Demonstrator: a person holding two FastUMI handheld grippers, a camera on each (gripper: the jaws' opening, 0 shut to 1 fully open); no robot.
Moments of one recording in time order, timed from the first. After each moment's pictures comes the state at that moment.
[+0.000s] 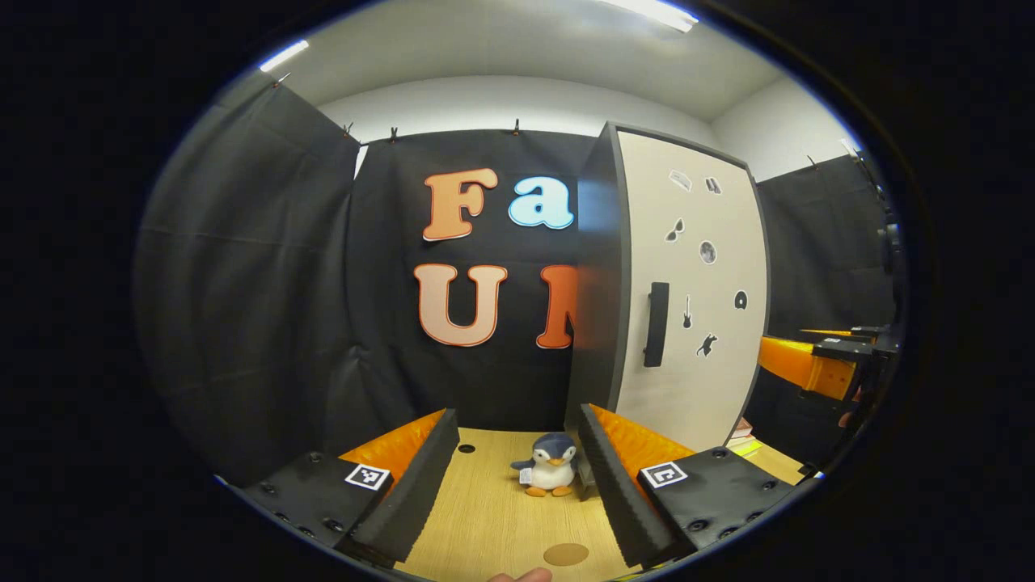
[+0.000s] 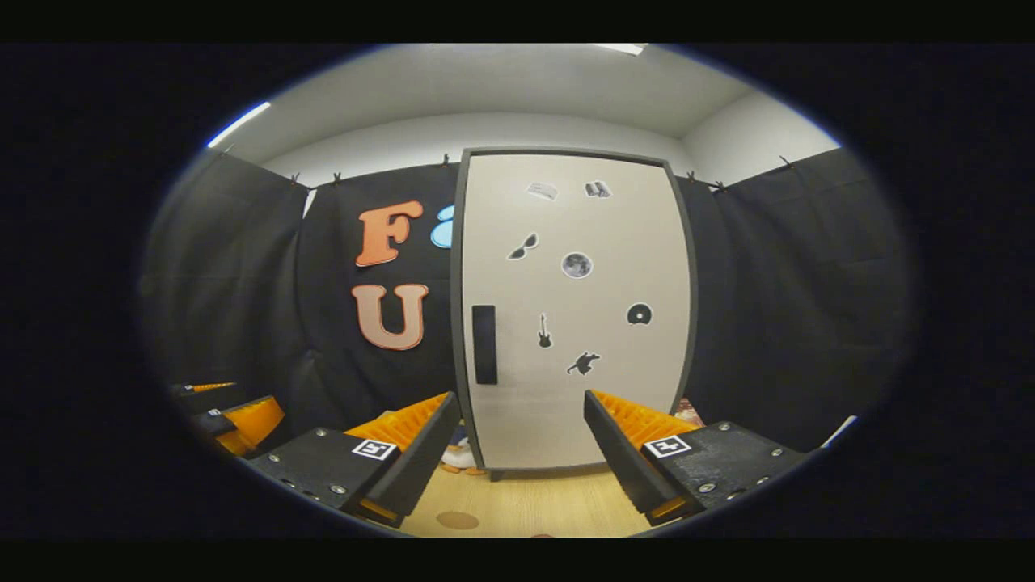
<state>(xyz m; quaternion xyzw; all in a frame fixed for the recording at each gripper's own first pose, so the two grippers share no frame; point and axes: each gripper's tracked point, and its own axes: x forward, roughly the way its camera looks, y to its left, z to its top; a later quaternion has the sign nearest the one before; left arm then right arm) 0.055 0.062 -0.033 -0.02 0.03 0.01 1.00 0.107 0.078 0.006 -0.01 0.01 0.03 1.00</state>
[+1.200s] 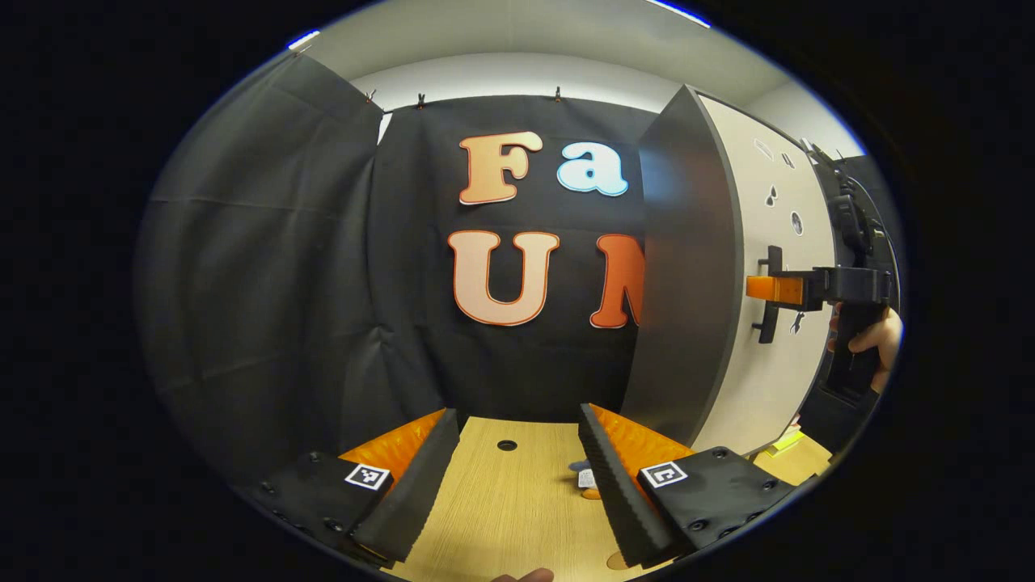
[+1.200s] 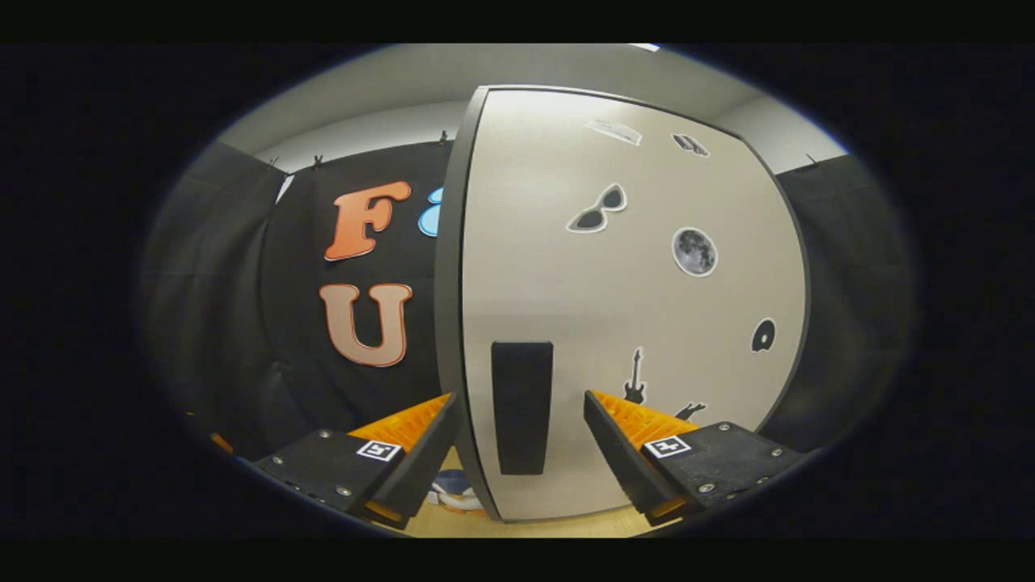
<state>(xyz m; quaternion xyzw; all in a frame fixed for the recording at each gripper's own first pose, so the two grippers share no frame) 0.151 0.175 -0.088 -0.02 0.07 0.04 1.00 0.298 0.127 0.011 -0.01 0.00 0.01 1.00</state>
